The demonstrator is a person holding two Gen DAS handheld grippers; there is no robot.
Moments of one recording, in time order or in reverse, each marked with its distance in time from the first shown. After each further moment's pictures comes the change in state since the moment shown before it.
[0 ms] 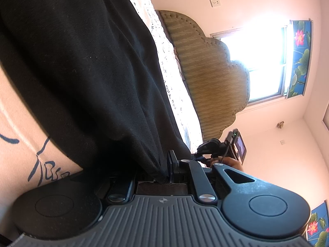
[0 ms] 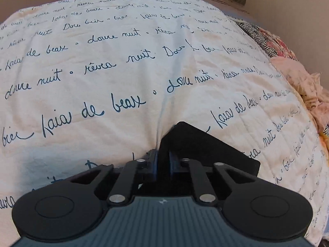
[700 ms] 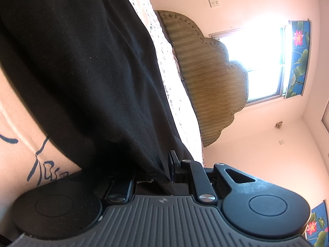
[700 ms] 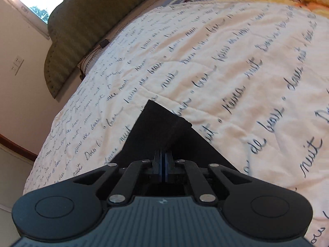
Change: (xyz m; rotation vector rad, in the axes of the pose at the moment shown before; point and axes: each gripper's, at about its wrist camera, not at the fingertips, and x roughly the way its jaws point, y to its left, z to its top) left arm 0.000 0.001 0.000 0.000 0.000 -0.008; right arm -0.032 -0.266 -0.150 0.631 -0.037 0.566
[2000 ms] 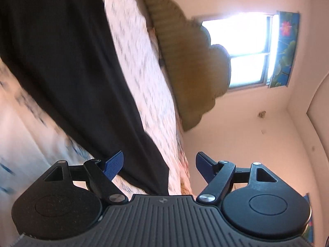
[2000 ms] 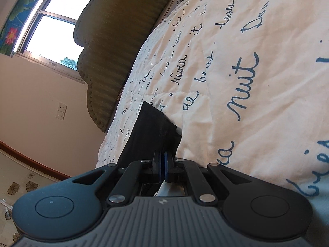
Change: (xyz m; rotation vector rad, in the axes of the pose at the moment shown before) left arm 0.027 -0.079 -0.073 -0.021 0.090 -0.100; right arm -0.010 -0.122 -0.059 0.202 -0.147 0.407
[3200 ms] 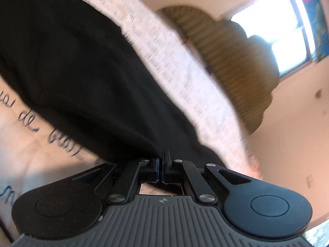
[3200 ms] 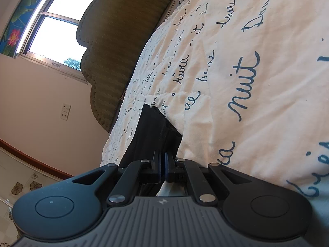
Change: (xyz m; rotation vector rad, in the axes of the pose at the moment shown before) left arm 0.017 -0.007 0.010 0.212 -0.057 0.448; right arm -0.002 -0.003 0.000 0.004 0.003 0.018
